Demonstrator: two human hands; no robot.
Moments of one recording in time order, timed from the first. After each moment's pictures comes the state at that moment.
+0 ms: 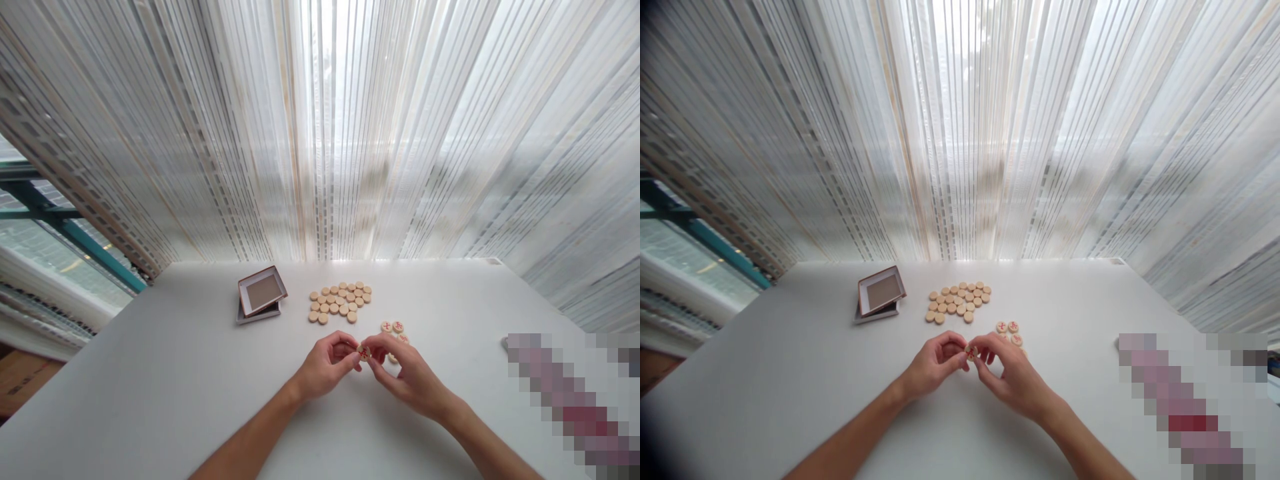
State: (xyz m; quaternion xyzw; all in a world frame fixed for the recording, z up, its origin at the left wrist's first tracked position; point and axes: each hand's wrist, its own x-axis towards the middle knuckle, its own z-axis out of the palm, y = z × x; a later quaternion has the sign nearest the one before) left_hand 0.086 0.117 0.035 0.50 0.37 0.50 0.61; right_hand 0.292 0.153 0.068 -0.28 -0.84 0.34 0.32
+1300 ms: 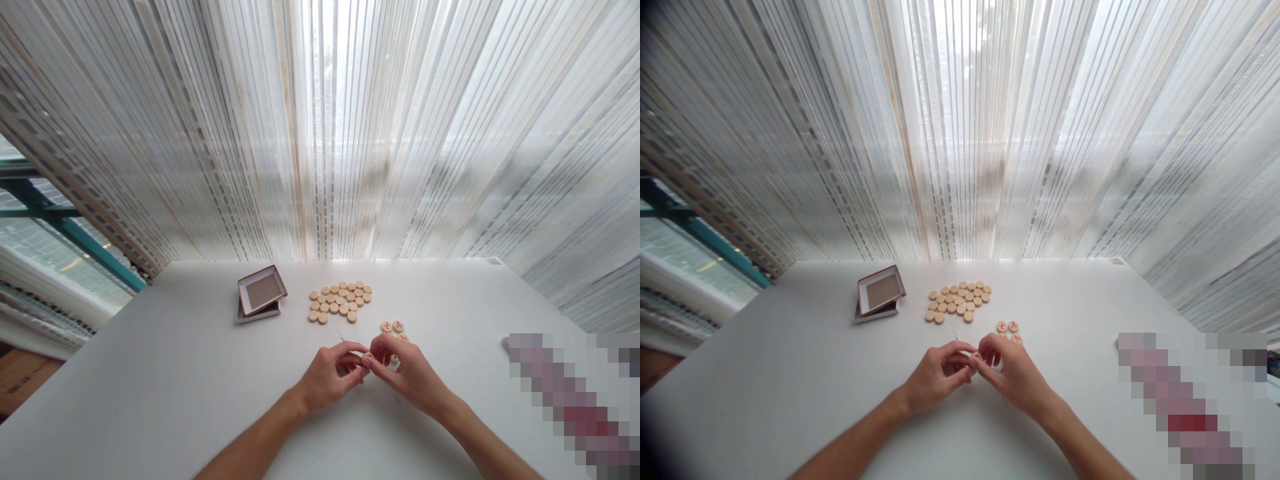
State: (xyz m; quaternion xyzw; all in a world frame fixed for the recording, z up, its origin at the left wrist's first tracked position) left_hand 0.094 0.106 0.038 0.61 0.43 0.44 0.50; right_hand 0.293 0.157 0.062 -0.34 -0.82 0.35 0.29
